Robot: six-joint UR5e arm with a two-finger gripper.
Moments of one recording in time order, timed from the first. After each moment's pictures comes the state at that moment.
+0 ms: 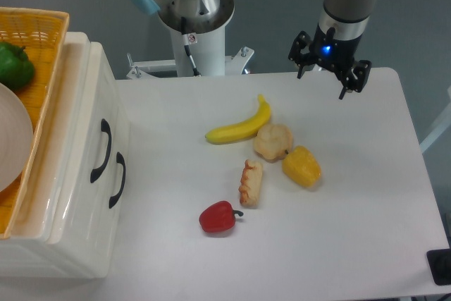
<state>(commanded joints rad) 2.79 -1.68 -1.61 -1.39 1.54 1.36</state>
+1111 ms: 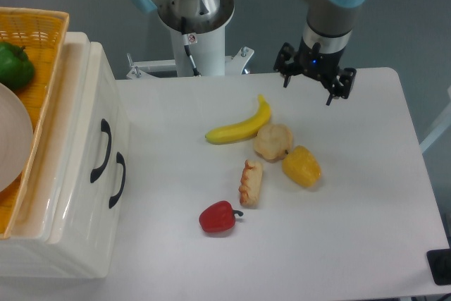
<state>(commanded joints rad) 2.68 -1.70 -1.62 -1.39 1.56 1.00</state>
